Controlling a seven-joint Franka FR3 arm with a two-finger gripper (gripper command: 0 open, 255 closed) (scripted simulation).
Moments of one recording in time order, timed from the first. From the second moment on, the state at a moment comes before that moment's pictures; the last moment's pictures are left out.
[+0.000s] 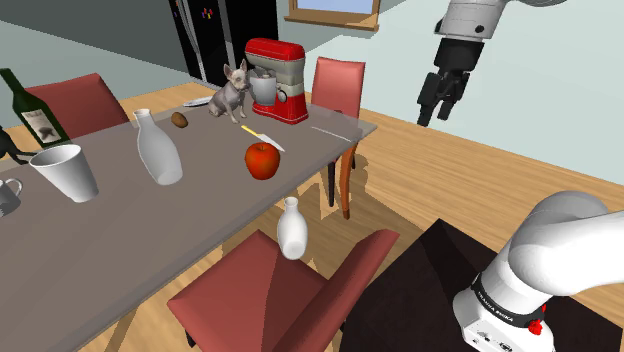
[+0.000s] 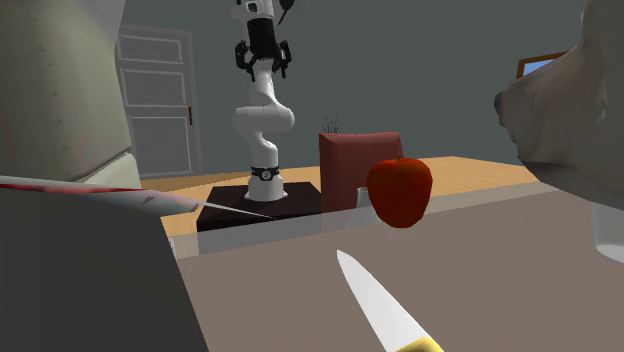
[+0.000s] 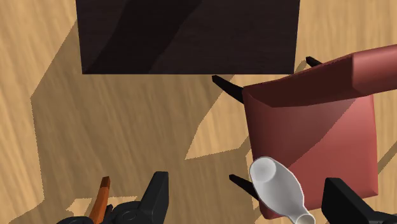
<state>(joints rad) -0.02 -0.80 -0.05 -2.30 0.10 1.47 -0.05</state>
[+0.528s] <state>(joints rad) 0.00 -0.68 0.03 -2.35 0.14 1.64 0.03</state>
